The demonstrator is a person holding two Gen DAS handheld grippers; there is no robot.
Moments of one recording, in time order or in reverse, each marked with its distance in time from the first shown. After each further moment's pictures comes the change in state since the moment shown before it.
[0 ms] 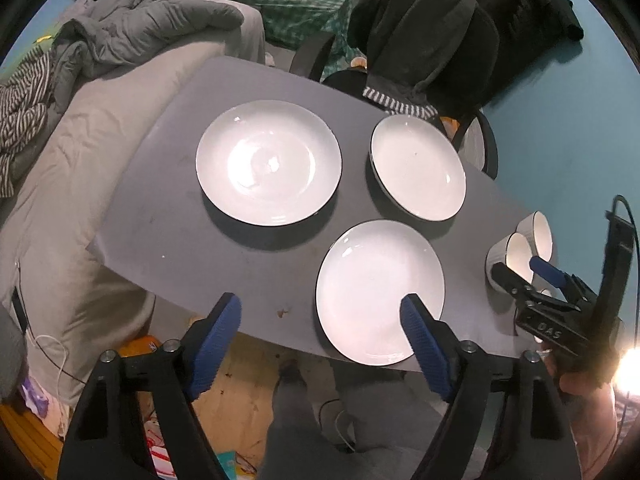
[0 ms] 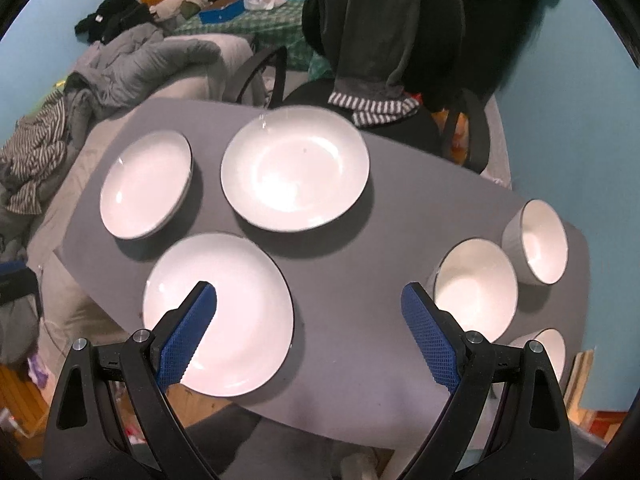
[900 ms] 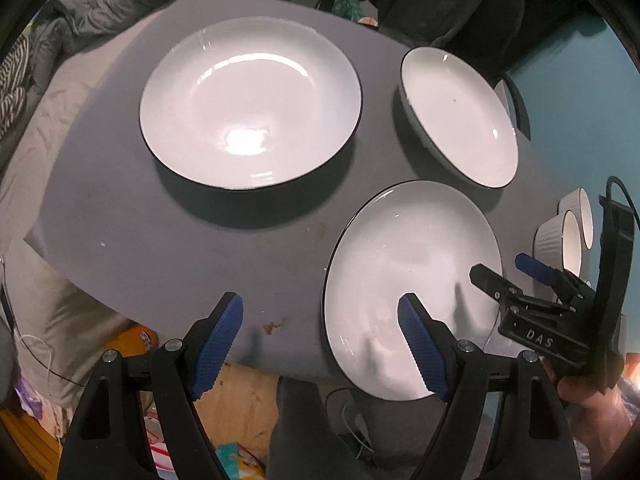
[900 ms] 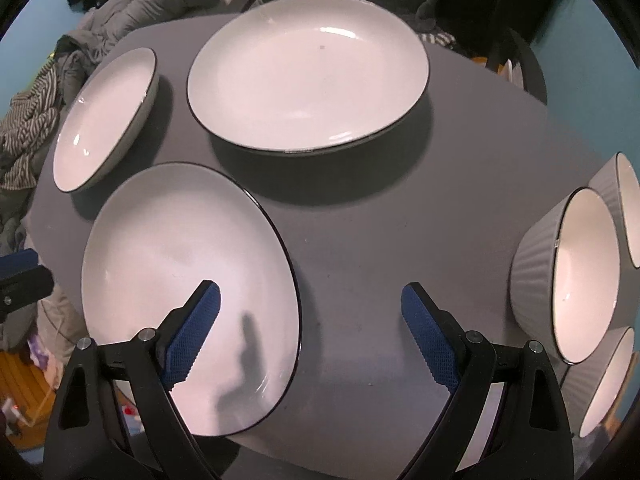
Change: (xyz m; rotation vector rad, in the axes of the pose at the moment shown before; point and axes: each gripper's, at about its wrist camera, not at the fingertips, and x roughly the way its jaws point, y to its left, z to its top) left arm 0.107 0.004 -0.003 0.000 0.105 0.021; right arm 0.099 0.003 -0.022 0.003 0.152 0.081
